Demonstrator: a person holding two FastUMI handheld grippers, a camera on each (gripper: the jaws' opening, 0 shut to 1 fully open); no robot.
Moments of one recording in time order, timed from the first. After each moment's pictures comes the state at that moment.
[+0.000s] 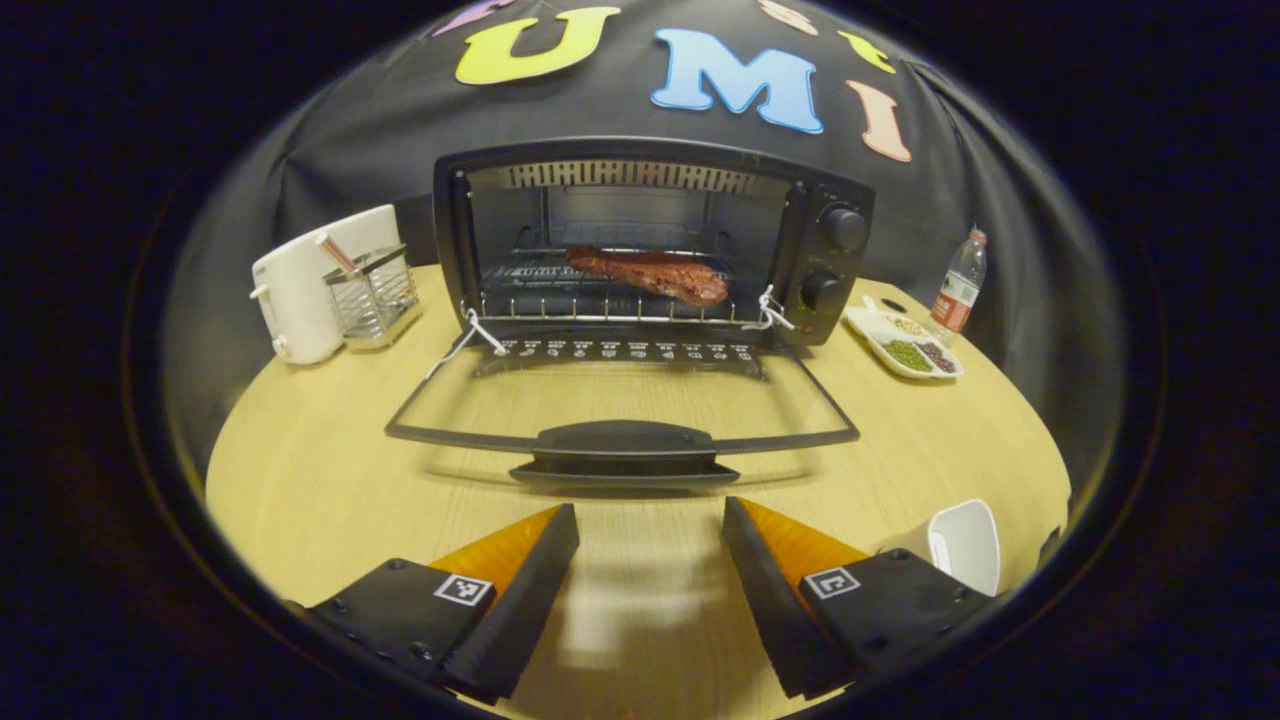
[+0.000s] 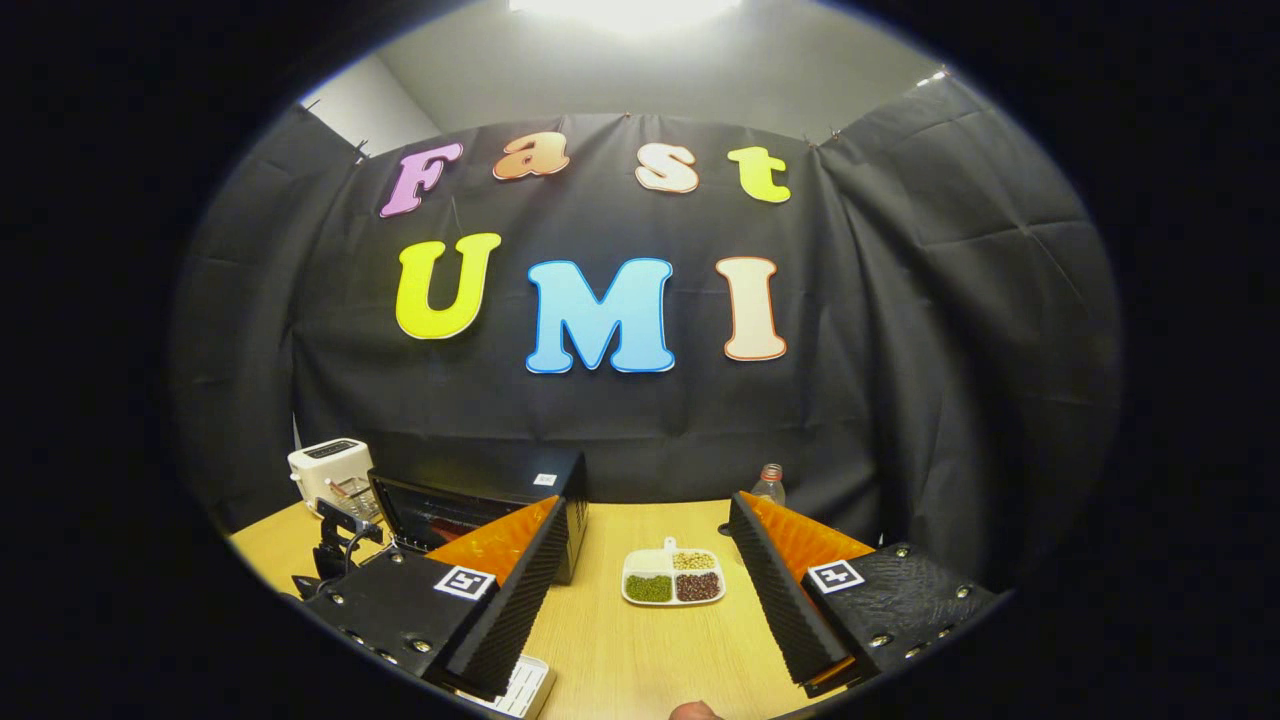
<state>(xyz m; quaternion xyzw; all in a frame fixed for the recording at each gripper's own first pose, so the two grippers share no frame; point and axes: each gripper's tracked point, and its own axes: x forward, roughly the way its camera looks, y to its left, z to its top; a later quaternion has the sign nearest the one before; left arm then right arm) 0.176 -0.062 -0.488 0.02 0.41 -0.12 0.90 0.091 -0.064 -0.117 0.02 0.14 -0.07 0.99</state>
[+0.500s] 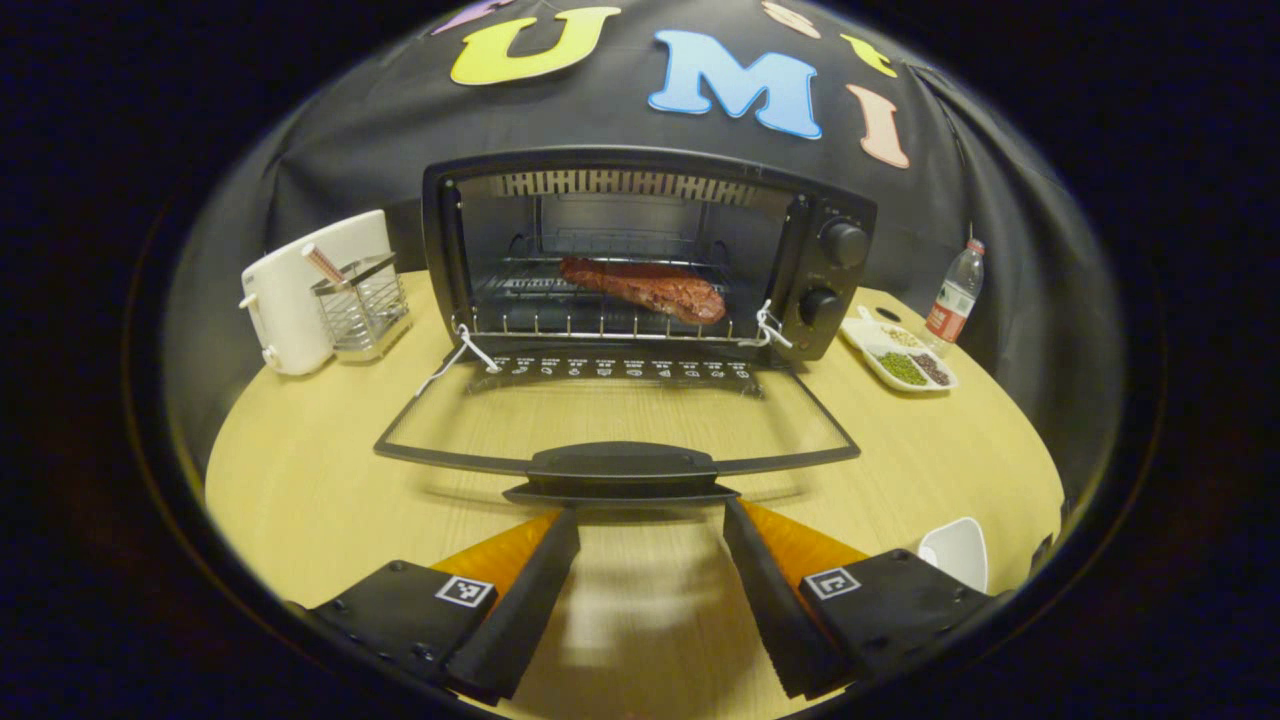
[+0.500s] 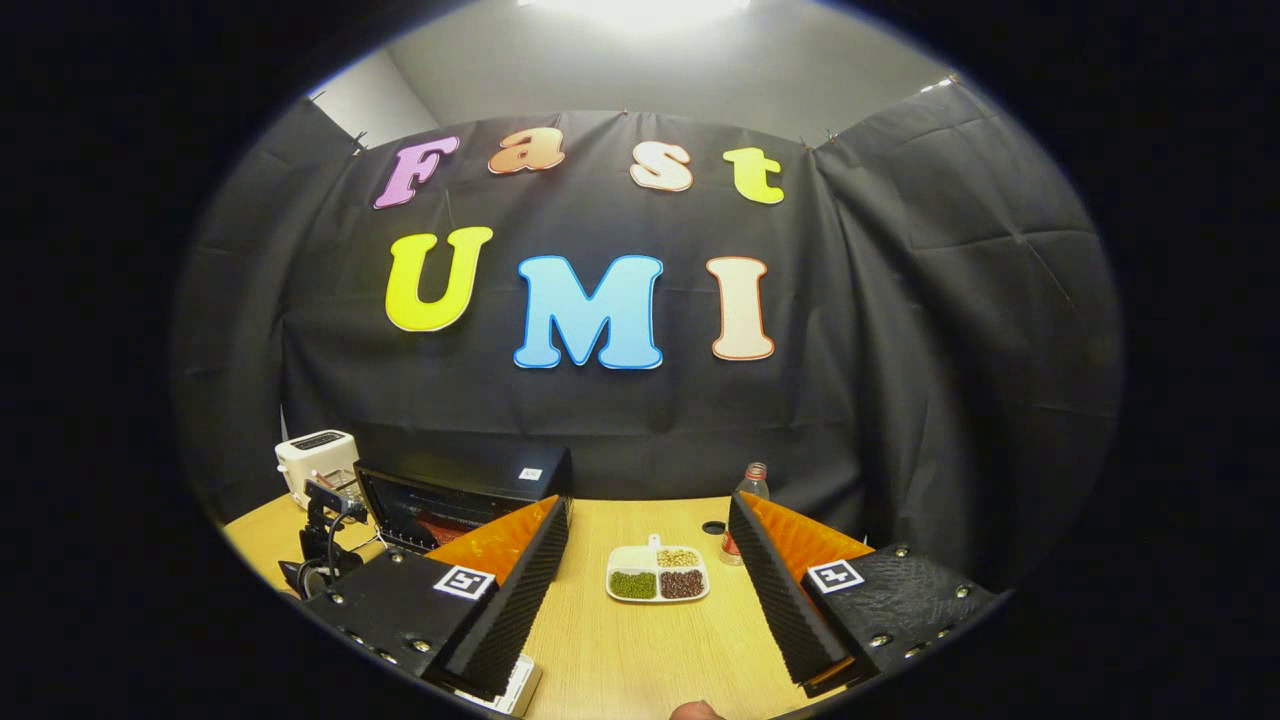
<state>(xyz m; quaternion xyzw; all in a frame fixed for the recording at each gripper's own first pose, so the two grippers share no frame) 0.186 -0.061 -0.470 0.00 0.41 -0.13 0.90 0.087 -0.066 -0.115 0.02 0.14 -0.08 0.99</state>
